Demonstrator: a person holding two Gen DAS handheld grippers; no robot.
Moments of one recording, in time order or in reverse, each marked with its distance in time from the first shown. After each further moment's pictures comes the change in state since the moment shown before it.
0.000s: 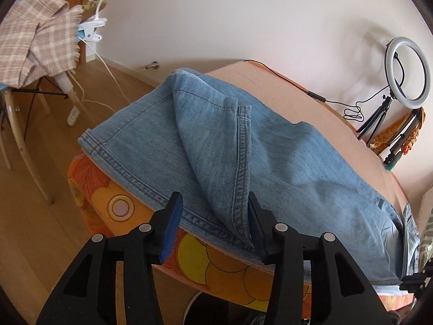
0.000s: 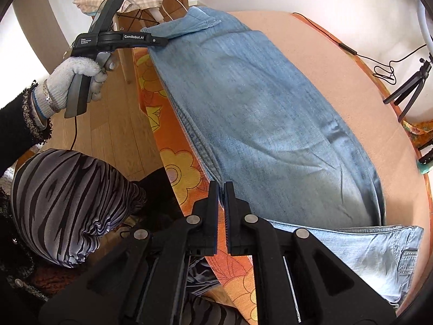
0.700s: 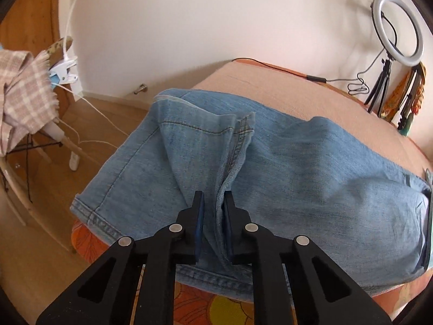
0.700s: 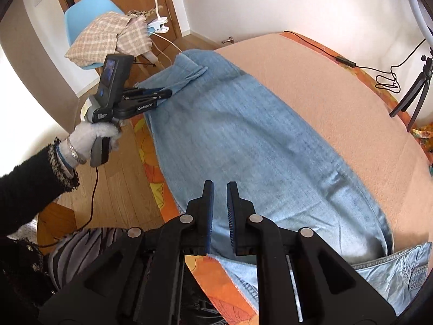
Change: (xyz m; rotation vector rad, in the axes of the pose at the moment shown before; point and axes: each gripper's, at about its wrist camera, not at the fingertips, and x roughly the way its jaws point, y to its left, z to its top) left arm 0.030 0.009 0.023 0.189 -0.036 0.051; right arm -0.014 -0.033 0.077 0.139 -0.142 0.103
